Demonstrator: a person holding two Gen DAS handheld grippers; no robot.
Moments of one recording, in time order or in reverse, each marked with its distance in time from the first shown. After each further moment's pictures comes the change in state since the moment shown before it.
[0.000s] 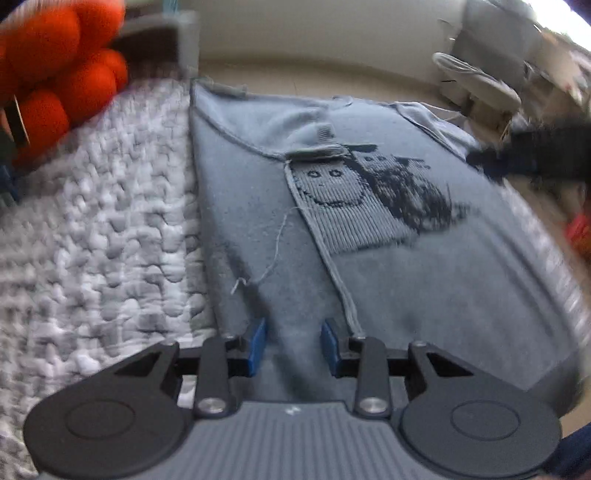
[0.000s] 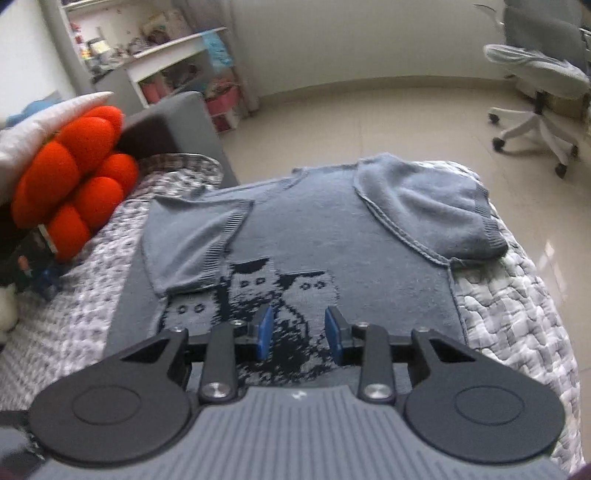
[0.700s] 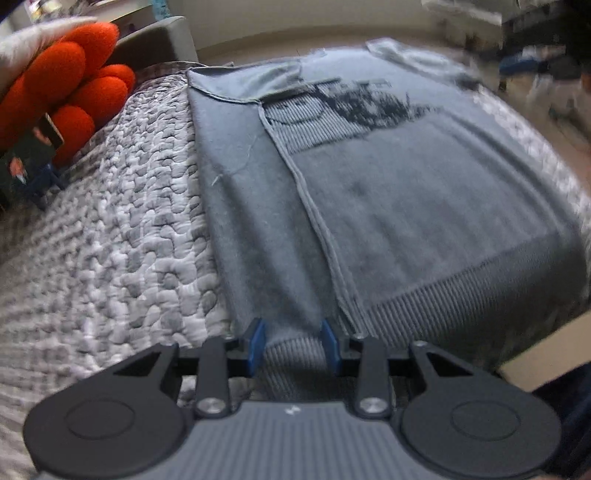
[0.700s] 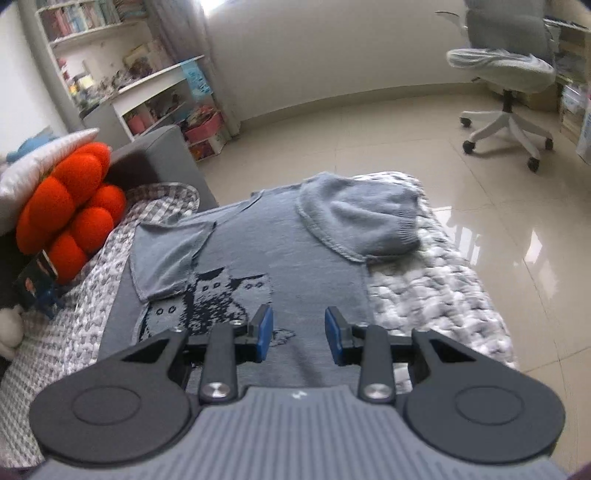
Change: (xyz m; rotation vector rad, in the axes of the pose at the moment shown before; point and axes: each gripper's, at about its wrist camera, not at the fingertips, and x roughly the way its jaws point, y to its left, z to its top) left arm -0.055 -0.065 -0.054 0.178 0.107 0.174; right arm -0.060 -0.069 -0.016 0.100 -0.067 -0.031
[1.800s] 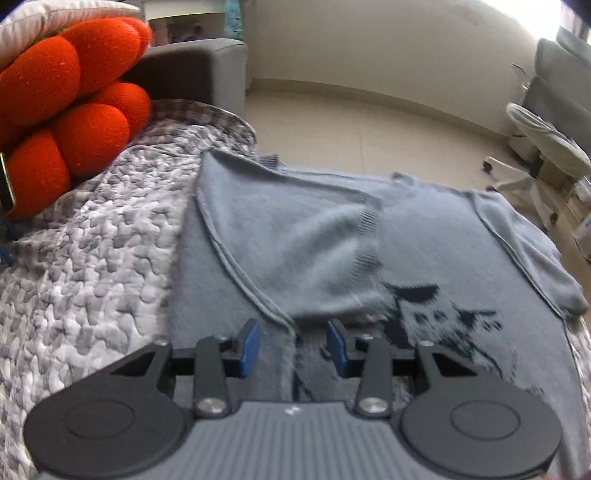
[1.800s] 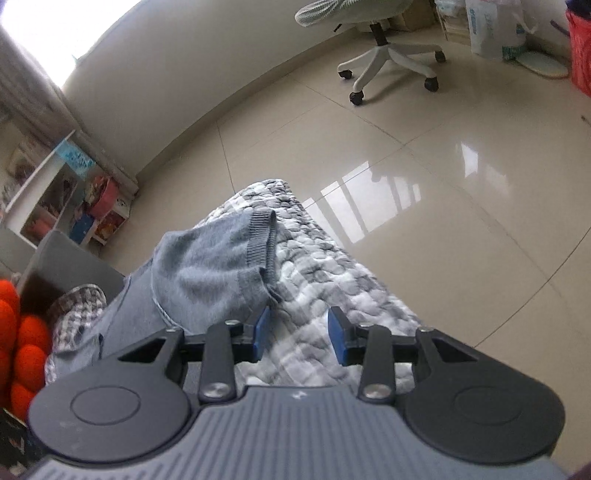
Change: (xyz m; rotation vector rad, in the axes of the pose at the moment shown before) left arm 0.127 0.068 0.182 -0.386 -0.155 -0.028; right arm 0.067 -0.125 0.045 0.436 0.009 -0.134
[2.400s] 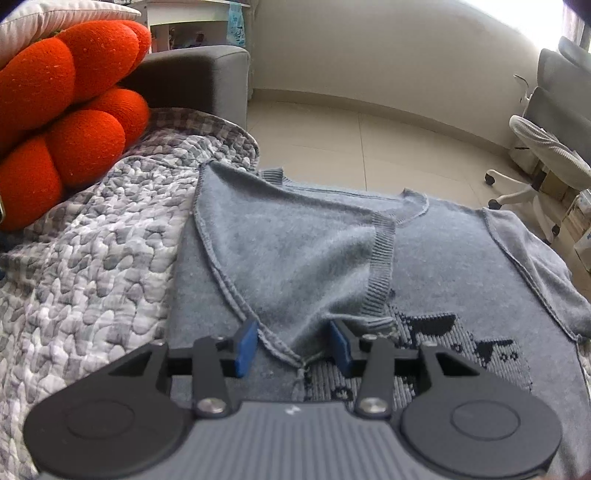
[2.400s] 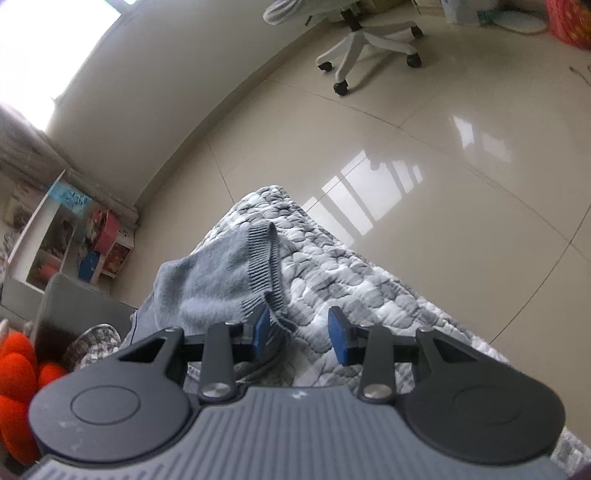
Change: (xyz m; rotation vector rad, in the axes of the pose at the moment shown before) left arm 0.020 0.004 0.012 0.004 -0.042 -0.012; right arm 0.018 -0.008 0.011 0.172 -0.002 0.042
